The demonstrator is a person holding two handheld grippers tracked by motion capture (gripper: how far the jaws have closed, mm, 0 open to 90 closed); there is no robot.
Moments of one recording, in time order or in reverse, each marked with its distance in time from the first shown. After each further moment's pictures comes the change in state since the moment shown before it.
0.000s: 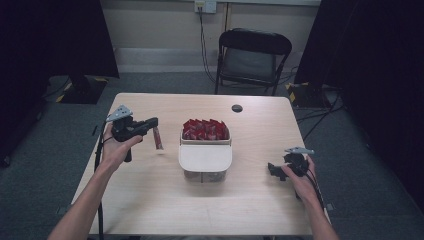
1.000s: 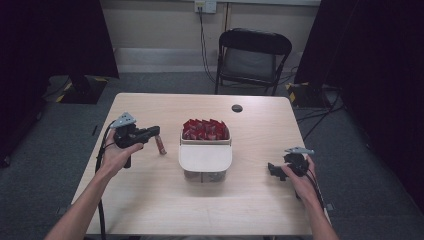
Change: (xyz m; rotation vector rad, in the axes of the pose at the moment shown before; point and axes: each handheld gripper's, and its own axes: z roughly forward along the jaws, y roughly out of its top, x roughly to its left) left arm 0.000 -0.022 -0.004 0.050 -0.040 0.013; right arm 0.000 0.000 0.000 0.000 0.000 0.000
